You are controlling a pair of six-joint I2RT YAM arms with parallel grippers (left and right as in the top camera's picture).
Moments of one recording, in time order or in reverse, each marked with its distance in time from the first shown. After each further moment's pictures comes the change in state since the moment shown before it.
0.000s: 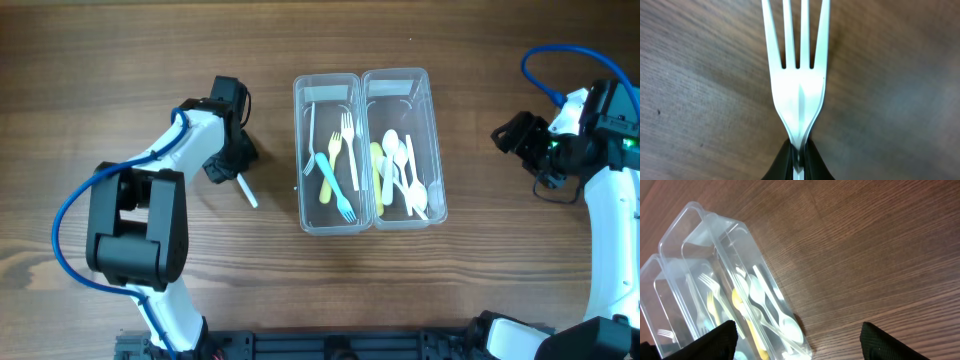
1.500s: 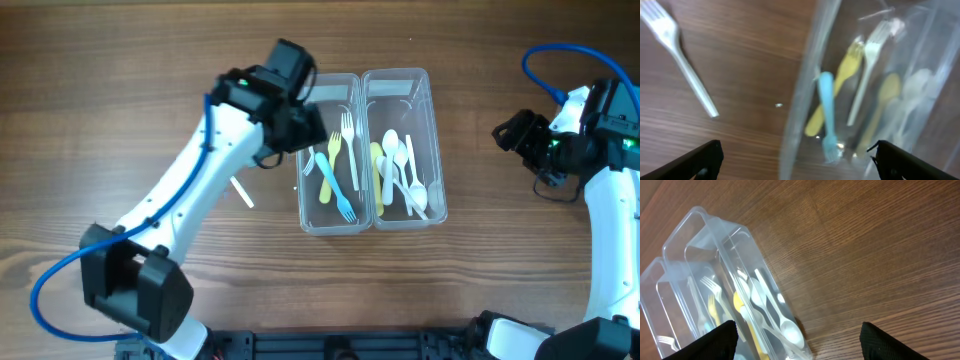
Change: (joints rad) left arm -0.282 -0.194 0.351 -0.359 0.053 -0.075; right arm 0.000 -0.002 0.000 0.018 0.000 0.000
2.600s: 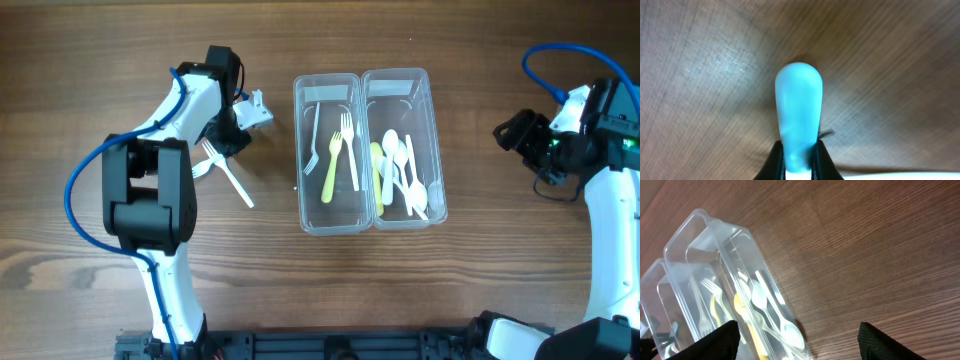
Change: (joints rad) left arm 0.323 0.395 -0.012 0.159 -0.066 1.540; right arm 0.000 0.000 0.000 0.010 0.000 0.000
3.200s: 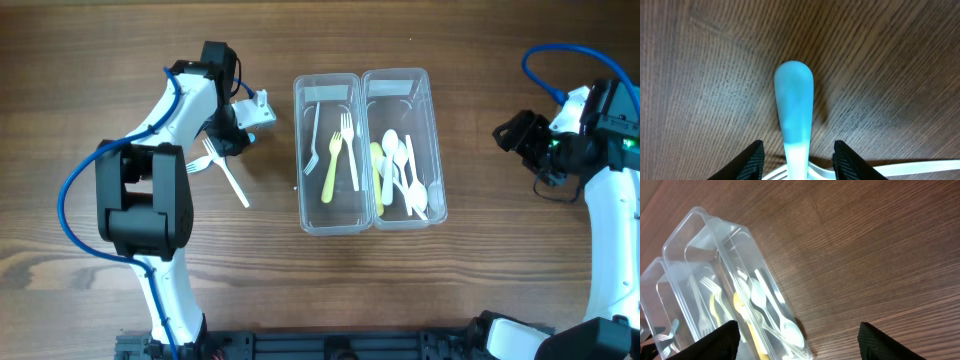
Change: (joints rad) left arm 0.013 -0.032 -0.007 0.024 0.059 0.189; right arm 0.000 0.000 0.000 -0.009 0.000 0.000
